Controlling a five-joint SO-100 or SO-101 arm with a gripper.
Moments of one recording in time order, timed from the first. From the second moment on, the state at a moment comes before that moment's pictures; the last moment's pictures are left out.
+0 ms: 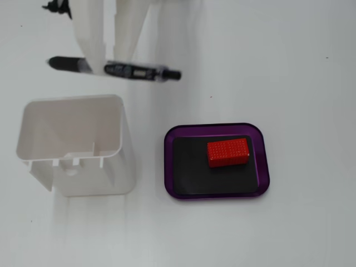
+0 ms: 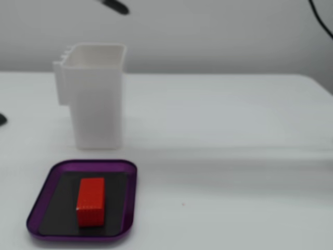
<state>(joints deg) 12.1 89.4 60.0 58.5 28.6</state>
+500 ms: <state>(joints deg) 12.0 68.6 44.7 58.5 29.0</state>
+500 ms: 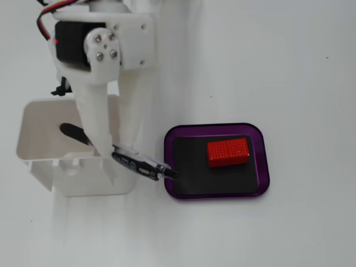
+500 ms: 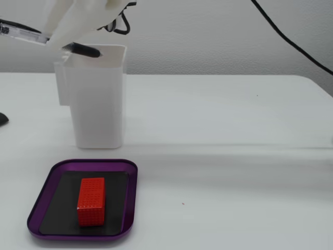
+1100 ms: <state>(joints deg) 12.6 68.6 42.2 67.1 27.6</state>
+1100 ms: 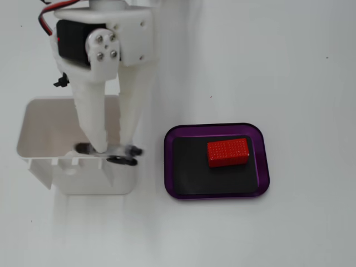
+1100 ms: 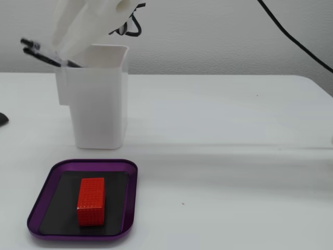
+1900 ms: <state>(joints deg) 12.6 106.9 38.6 97.2 4.3</state>
